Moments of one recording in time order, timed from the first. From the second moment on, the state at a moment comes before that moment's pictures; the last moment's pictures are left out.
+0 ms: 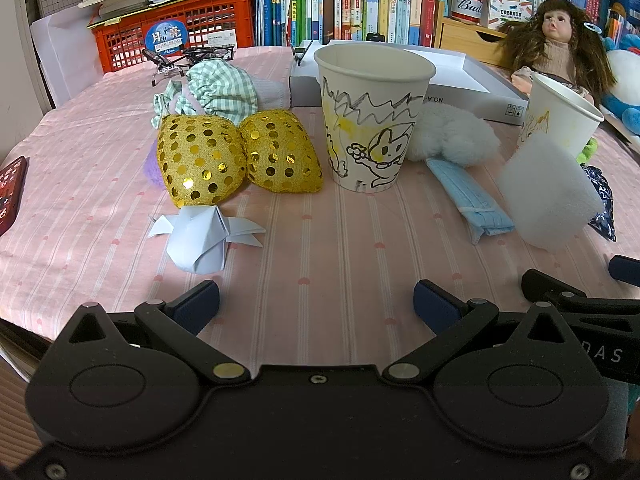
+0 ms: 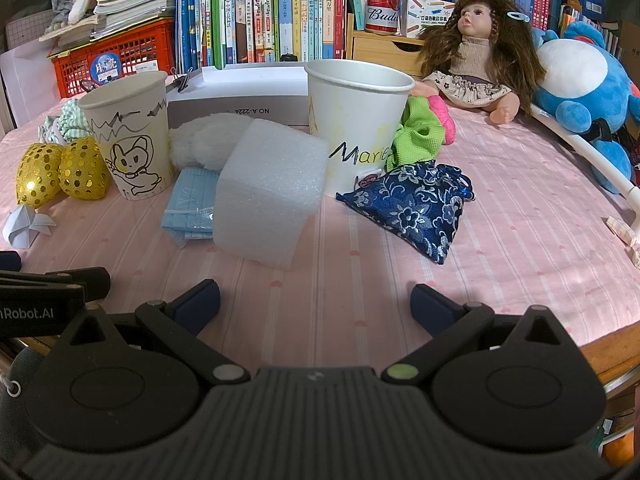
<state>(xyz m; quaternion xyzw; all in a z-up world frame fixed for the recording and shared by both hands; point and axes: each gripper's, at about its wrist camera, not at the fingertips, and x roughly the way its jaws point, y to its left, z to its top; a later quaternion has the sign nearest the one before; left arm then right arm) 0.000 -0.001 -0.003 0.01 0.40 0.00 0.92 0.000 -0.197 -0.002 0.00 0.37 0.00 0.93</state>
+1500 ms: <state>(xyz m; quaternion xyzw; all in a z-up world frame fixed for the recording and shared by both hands) -0.001 0.001 -0.002 0.01 0.39 -0.01 0.92 -0.001 -0.198 -0.003 0.00 0.37 0.00 0.93</state>
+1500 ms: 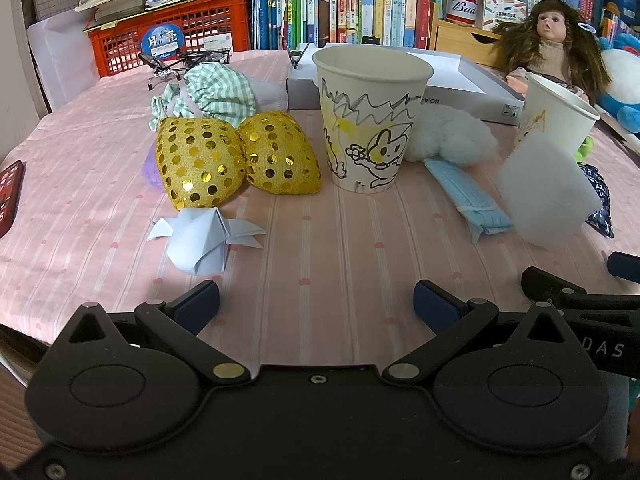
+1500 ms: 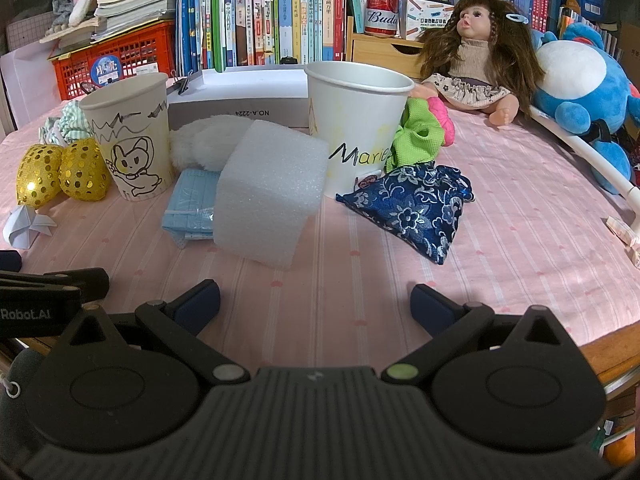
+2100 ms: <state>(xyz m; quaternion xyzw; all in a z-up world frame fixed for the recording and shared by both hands) -0.035 0.027 0.011 0.02 0.31 -0.03 0.95 -0.016 -0.207 -0.004 0.05 0.30 0.03 0.95</state>
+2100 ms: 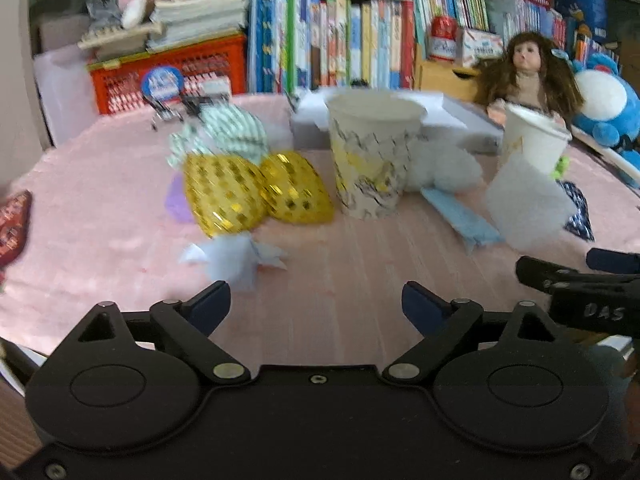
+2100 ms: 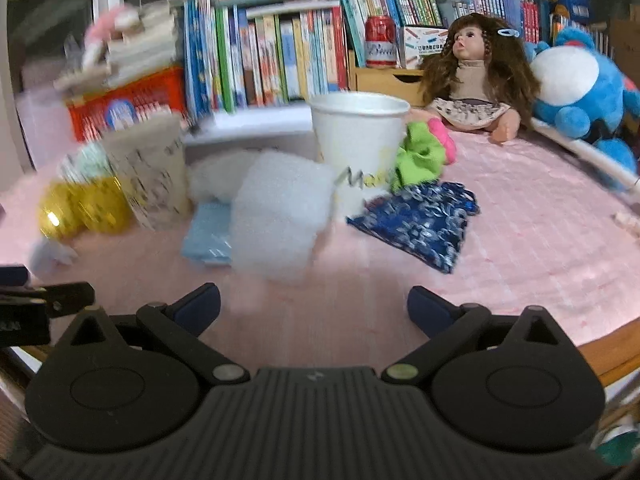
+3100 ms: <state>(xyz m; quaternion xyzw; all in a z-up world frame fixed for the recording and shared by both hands) -0.020 0.049 0.010 0.01 0.30 -0.01 0.95 0.003 -0.207 0.013 0.08 0.25 0.04 0.96</state>
